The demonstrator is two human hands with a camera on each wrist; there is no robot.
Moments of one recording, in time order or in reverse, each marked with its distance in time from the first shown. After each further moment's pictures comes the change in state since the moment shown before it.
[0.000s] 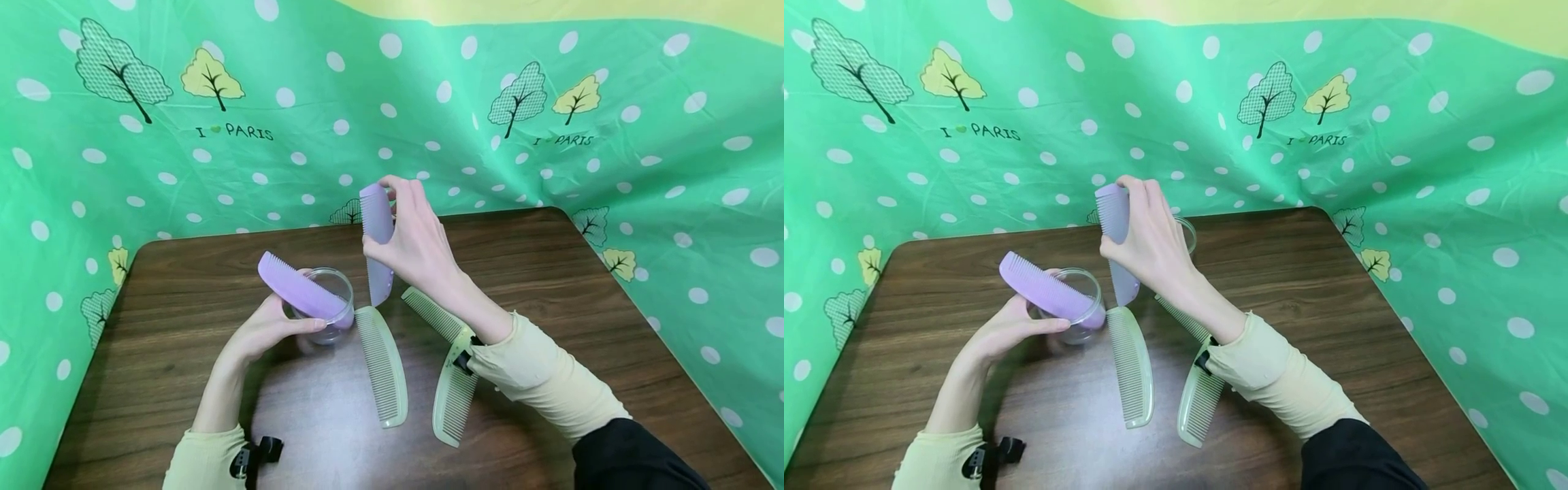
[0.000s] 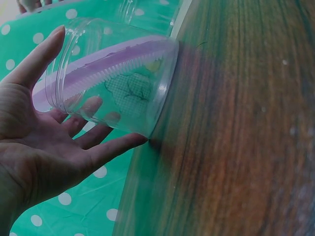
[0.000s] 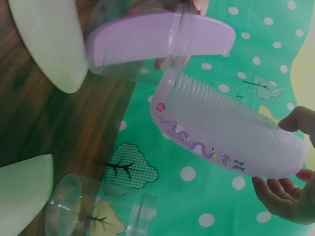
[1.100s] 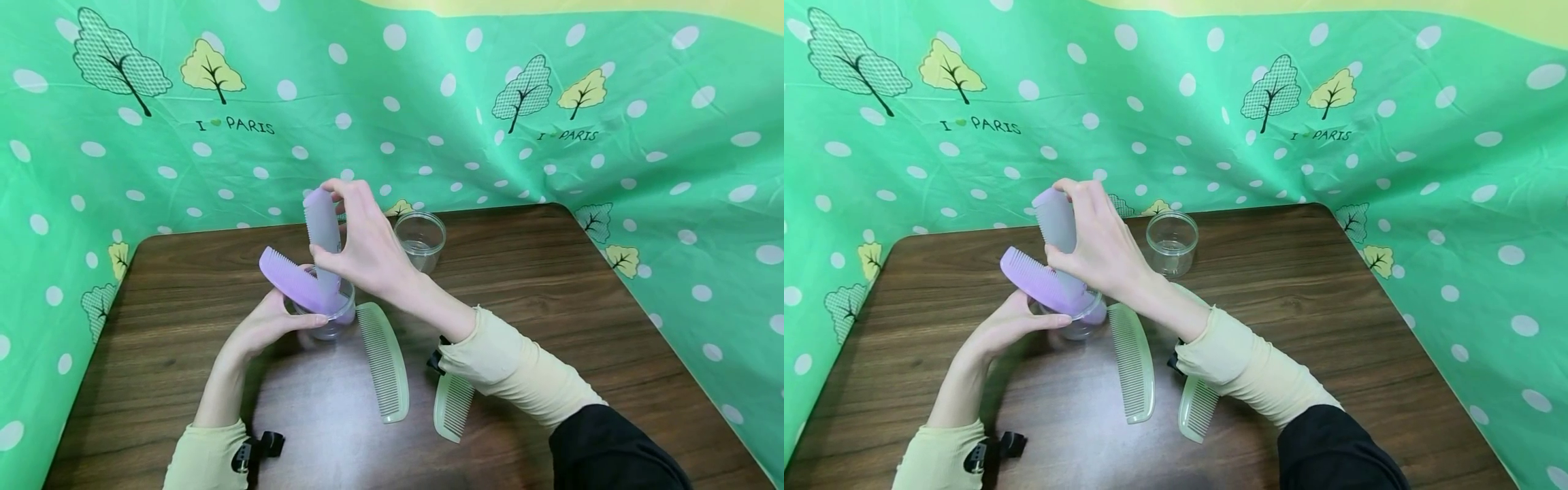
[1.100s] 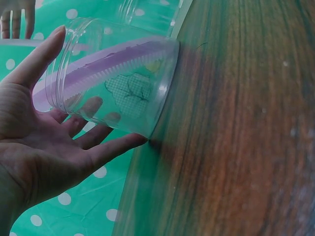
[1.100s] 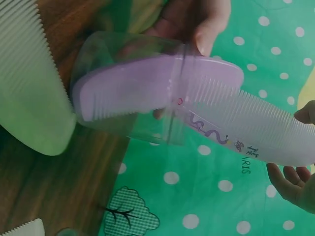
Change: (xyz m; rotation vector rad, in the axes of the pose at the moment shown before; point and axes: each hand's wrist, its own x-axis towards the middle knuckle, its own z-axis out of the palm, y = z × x) left_hand -0.001 0.003 -0.003 -0.002 -0.042 0.005; right_hand 0.006 -0.039 0.037 0.242 -0.065 -0.235
